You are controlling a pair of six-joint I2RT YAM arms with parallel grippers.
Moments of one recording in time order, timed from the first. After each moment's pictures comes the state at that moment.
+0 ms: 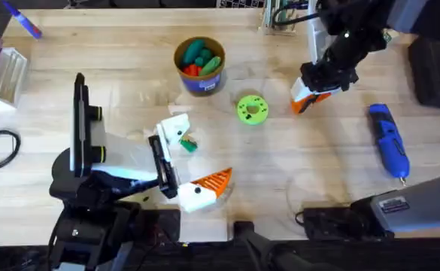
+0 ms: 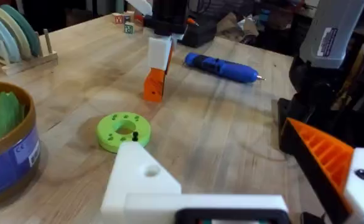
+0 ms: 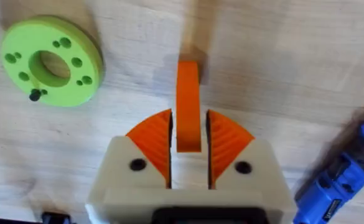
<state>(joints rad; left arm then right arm) -0.11 0.02 0.01 -0.11 1.11 -0.05 0.21 1.69 1.29 -1.15 0.00 0.04</state>
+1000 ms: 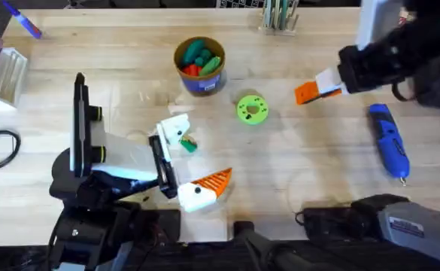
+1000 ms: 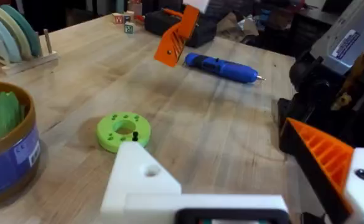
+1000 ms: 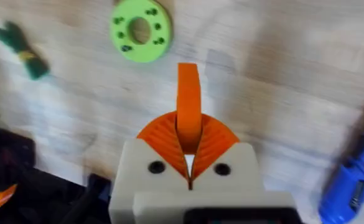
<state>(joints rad) -0.11 0.02 0.01 -0.11 1.11 -0.05 0.18 1.30 1.28 -1.27 -0.19 -0.01</state>
